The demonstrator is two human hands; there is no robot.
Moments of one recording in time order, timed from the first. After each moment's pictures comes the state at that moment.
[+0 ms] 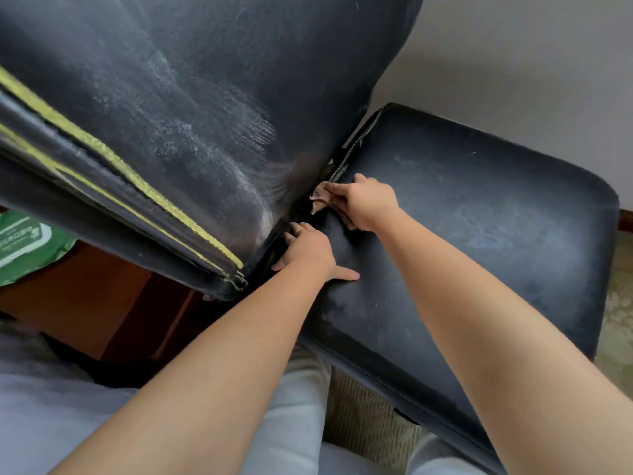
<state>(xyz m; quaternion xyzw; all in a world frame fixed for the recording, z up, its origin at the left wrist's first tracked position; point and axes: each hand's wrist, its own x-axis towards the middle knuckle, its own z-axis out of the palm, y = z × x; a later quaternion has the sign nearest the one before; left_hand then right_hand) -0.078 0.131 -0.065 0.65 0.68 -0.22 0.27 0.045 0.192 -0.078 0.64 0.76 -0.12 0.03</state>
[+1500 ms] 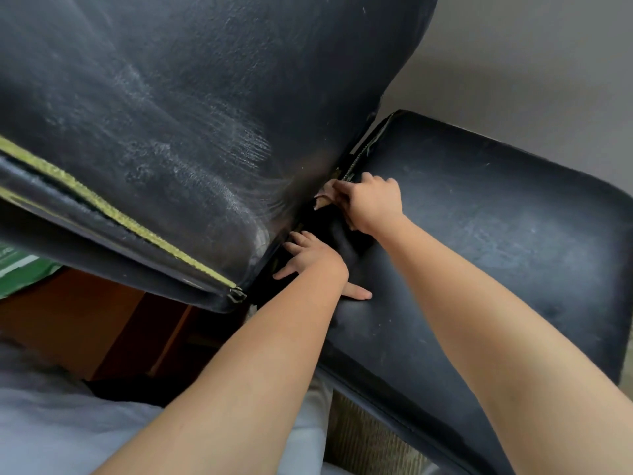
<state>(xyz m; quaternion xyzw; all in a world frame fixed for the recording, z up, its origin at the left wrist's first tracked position) -0.053 0.146 -0.058 0.59 0.69 -0.34 0.25 0.043 0.211 -0.081 0.66 0.75 -0.05 0.00</state>
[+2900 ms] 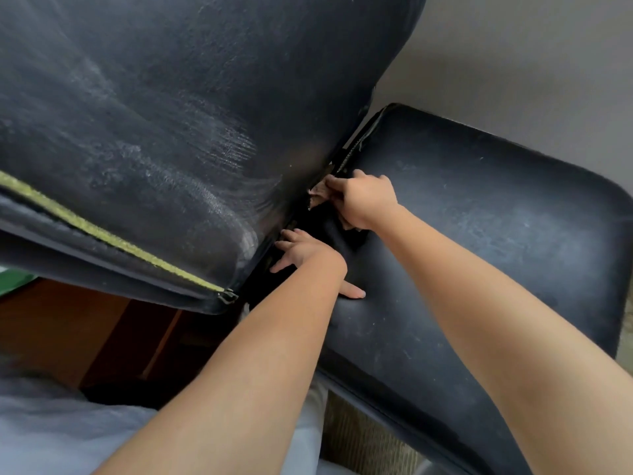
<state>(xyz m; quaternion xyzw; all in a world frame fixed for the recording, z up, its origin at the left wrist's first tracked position) -0.045 0.151 -0.054 0.58 0.69 -0.38 0.22 0.046 0.218 -0.079 0.65 0.75 -0.12 0.03</state>
